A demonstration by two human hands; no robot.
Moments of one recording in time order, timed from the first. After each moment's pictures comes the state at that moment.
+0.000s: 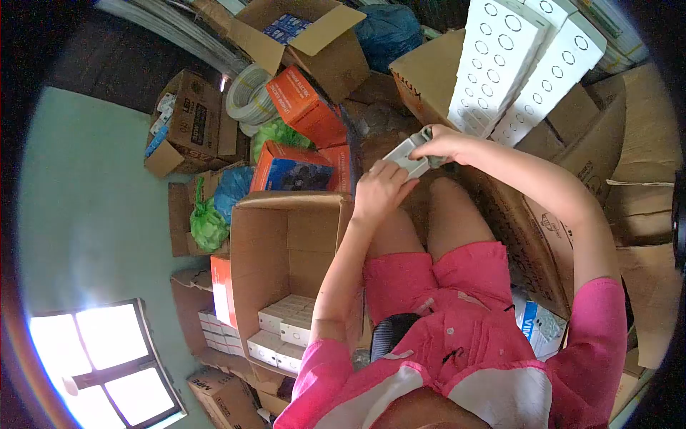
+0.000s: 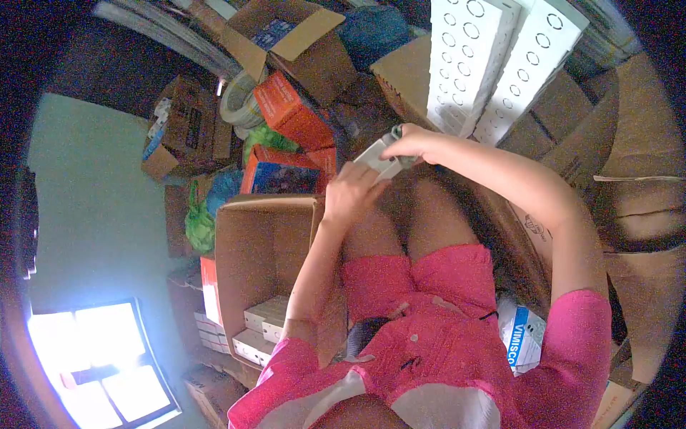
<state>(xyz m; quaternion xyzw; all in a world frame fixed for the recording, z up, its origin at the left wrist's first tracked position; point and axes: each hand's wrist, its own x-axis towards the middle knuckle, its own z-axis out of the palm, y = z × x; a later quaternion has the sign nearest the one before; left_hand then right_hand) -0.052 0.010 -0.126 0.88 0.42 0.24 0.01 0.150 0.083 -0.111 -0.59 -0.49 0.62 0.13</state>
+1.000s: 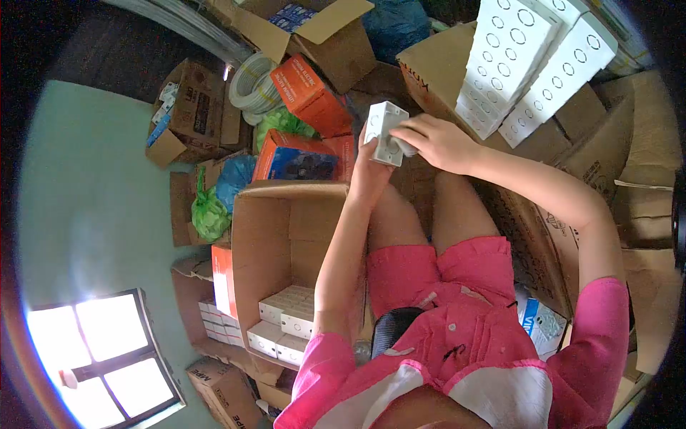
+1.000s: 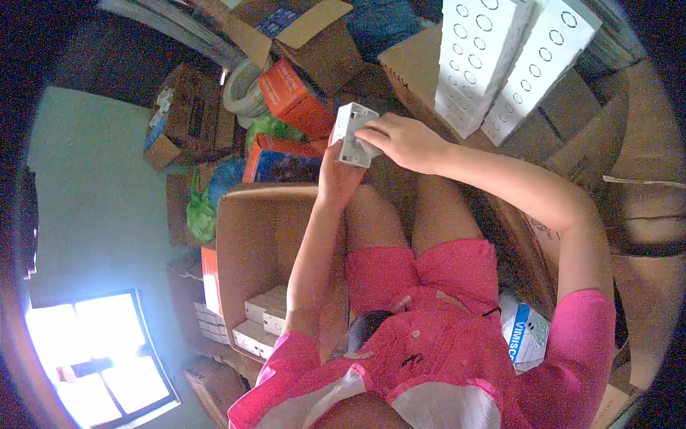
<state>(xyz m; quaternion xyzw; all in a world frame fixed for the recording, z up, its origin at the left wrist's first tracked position) -0.061 0.035 -0.128 0.26 0.29 0.52 0.76 0.135 0.056 -0.094 -0.26 -0.91 0.01 0.32</state>
